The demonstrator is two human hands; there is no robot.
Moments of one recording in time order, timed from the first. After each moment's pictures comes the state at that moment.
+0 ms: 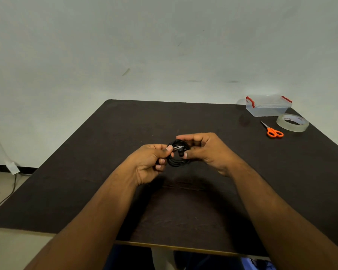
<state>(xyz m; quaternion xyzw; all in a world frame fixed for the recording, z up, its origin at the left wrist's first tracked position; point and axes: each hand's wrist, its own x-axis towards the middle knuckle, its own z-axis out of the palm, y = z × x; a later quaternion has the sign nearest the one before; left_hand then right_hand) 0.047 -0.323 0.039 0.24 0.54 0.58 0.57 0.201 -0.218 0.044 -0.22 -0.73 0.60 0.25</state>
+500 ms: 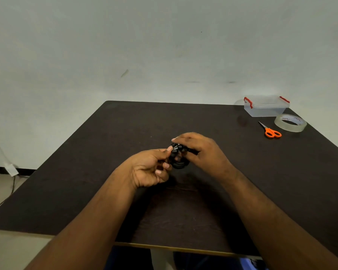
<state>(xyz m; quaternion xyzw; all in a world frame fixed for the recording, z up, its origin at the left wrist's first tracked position) 0.050 -0.327 0.043 0.15 0.48 0.53 0.68 0.200 -0.215 0.030 -0.12 -0.91 0.18 0.35</state>
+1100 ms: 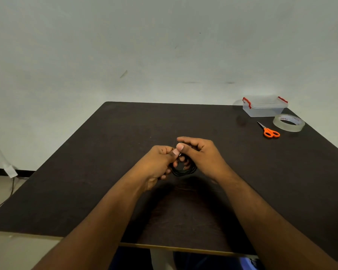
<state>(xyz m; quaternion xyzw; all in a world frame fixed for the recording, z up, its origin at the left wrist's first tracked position) 0.074 -0.329 0.048 0.40 0.65 0.48 0.44 0.197 -0.235 0.031 -0.25 -0.72 0.55 0.34</state>
